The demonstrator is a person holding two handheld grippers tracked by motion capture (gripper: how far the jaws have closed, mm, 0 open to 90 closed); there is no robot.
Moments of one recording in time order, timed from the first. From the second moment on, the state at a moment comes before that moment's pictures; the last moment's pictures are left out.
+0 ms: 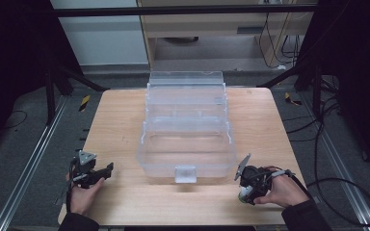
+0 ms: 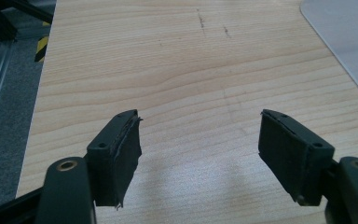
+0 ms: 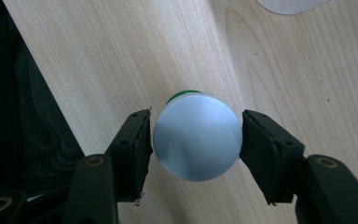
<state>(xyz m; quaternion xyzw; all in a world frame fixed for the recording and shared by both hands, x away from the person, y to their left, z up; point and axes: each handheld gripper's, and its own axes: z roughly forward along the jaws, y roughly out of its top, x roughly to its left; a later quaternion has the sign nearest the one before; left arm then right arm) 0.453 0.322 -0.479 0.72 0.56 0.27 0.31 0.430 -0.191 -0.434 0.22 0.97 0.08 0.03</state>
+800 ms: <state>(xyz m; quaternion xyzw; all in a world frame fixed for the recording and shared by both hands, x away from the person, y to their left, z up) 0.454 0.320 -0.480 0.72 0.56 0.27 0.31 0.436 -0.191 -0.418 0.24 0.97 0.08 0.02</state>
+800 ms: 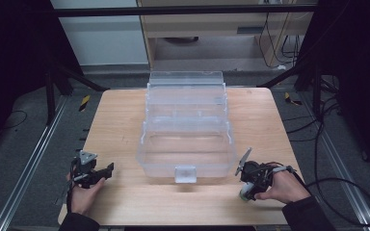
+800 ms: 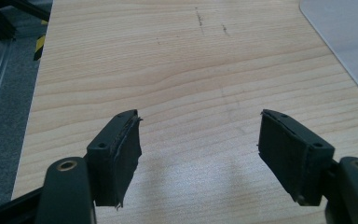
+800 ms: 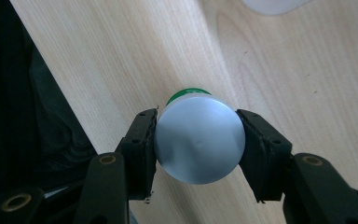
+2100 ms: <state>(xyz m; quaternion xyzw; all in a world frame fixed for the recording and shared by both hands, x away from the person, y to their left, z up) 0.456 0.318 -0.483 0.73 0.55 0.26 0.30 0.466 -0.184 -0.319 0.27 0.95 0.17 0.06</state>
